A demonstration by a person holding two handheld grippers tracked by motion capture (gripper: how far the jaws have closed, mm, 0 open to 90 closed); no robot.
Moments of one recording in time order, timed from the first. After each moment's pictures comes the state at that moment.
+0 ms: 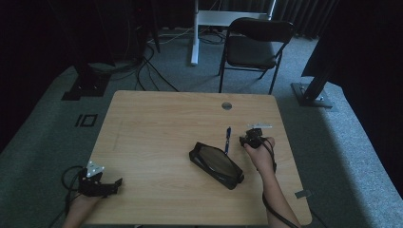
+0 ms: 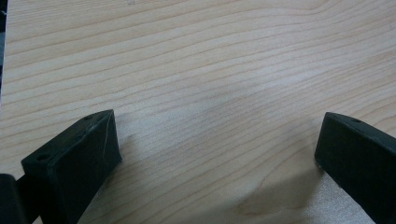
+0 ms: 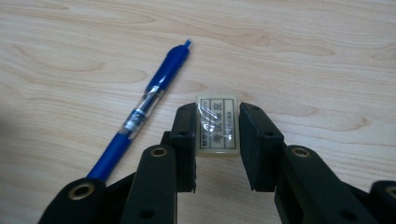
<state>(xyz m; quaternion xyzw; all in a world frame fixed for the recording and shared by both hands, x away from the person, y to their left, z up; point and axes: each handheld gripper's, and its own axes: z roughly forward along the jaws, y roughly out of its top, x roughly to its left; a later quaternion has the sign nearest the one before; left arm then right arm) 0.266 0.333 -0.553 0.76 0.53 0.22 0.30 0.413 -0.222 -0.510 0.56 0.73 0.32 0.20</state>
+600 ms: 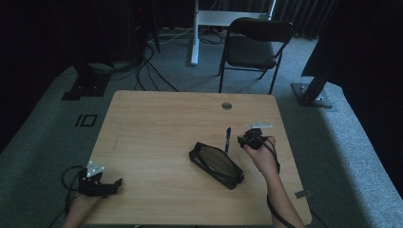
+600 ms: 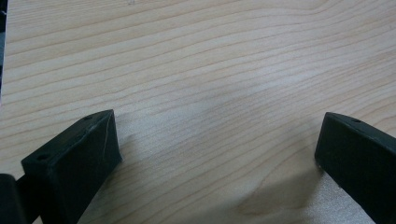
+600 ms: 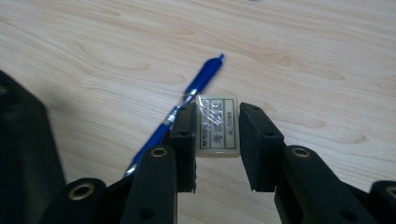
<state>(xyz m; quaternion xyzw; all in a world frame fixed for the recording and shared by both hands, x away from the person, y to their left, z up) 0.266 0.333 -0.553 0.76 0.53 0.22 0.30 0.392 -0.213 -0.480 0.51 0.76 0.33 0.21</state>
